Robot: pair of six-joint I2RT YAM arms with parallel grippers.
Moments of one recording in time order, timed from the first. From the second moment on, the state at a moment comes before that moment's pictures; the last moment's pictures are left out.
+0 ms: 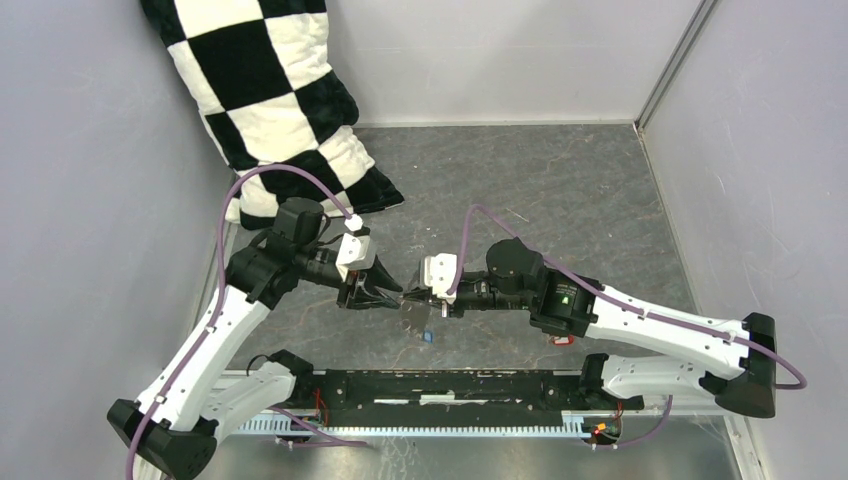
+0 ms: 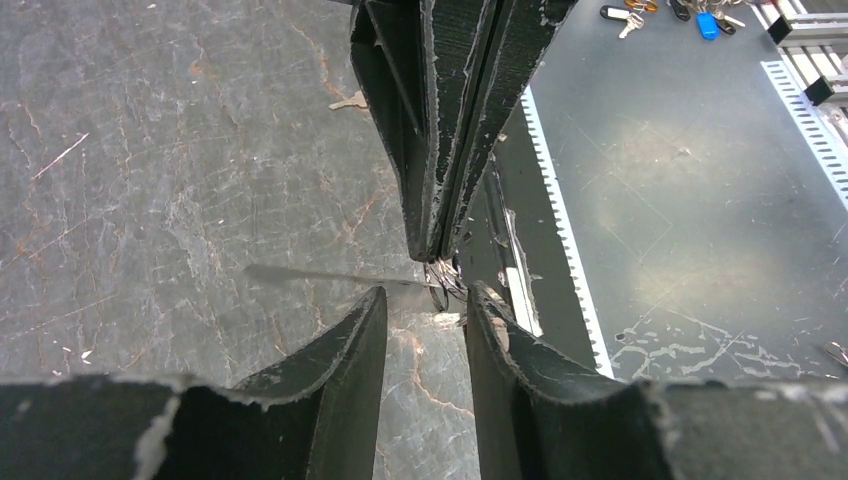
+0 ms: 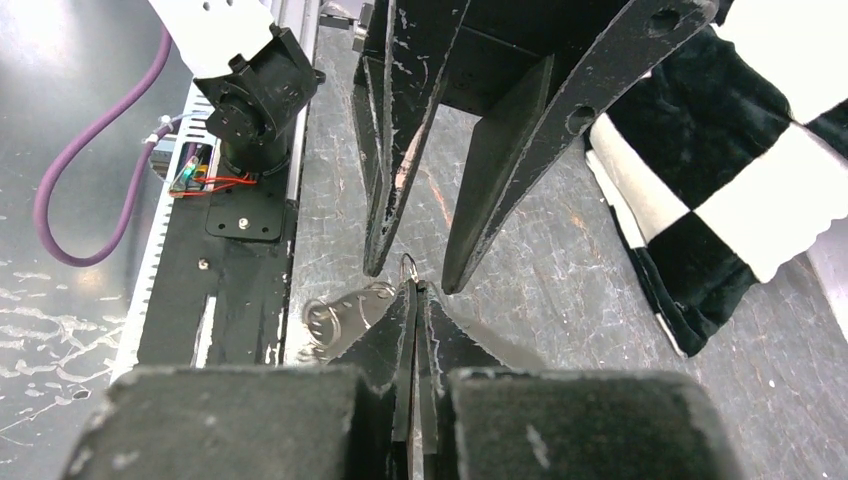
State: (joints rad) left arm -0.47 0.91 1.00 -0.82 1.15 0.64; right arm 1.18 1.10 0.97 -0.09 -0.29 -0.33
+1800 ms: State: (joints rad) left arm -0.48 0.79 1.04 -0.70 1.40 0.87; right arm 1.22 0.94 0.78 0.37 -0.39 -0.14
